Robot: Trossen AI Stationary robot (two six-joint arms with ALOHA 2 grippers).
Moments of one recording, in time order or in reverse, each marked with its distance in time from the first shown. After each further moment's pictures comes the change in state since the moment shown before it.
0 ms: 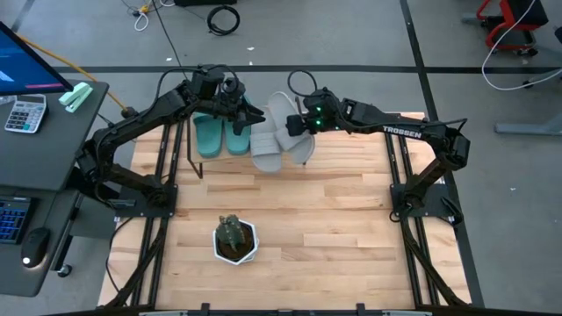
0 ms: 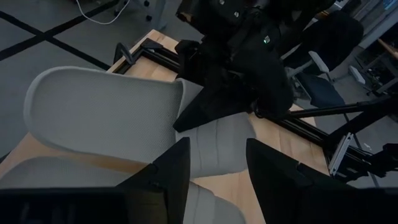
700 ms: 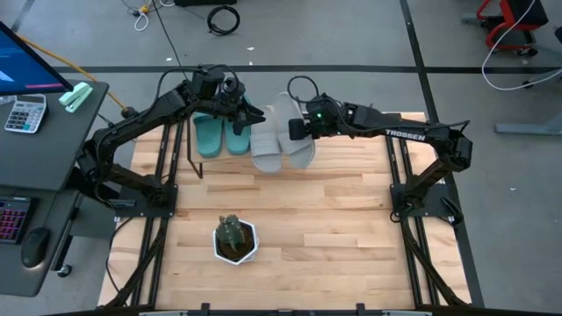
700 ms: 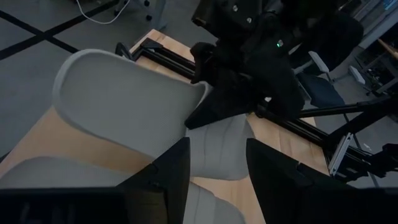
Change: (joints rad) left arm 0.000 0.001 0.000 0.001 0.000 -0.001; right arm 0.048 -0.027 -0.001 -0.077 0.062 0.088
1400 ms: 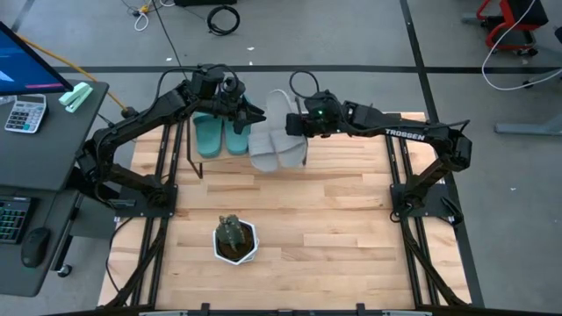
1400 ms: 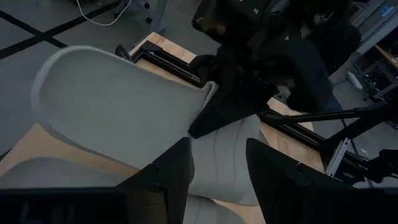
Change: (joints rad) left arm 0.000 0.000 0.000 0.016 0.000 -0.025; right arm -0.006 0.002 0.007 0.128 -0.105 0.110
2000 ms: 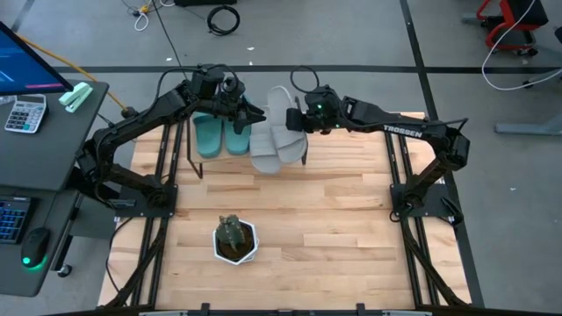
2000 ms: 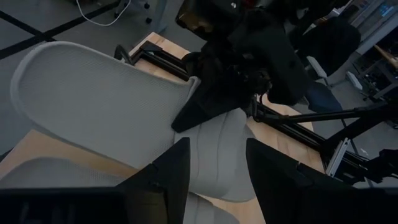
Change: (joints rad) left arm 0.000 0.000 0.000 0.001 0.000 0.000; right arm -0.034 0.027 0.013 -0.011 -0.040 0.002
